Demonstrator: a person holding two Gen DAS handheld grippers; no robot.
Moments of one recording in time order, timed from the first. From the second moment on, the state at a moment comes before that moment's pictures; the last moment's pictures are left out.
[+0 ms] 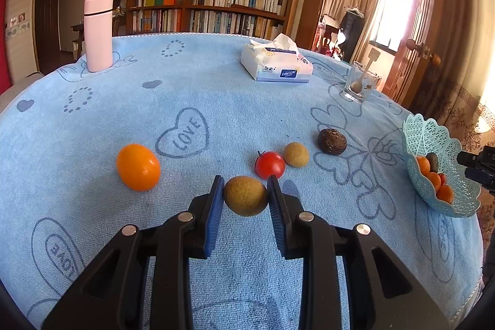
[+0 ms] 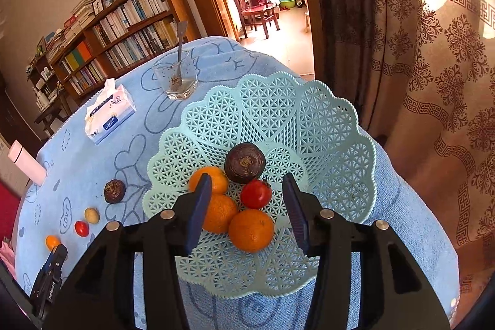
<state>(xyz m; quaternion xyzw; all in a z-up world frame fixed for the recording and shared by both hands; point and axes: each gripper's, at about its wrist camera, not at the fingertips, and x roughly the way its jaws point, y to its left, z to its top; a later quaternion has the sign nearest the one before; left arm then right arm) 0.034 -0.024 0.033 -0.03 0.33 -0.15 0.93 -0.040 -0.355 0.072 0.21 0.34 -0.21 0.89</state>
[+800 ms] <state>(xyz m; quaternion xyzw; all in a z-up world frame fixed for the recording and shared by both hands) 0.001 -0.079 0.055 0.03 0.31 -0.18 0.93 -0.108 -0.365 0.076 0.20 0.28 -0.24 0.91</state>
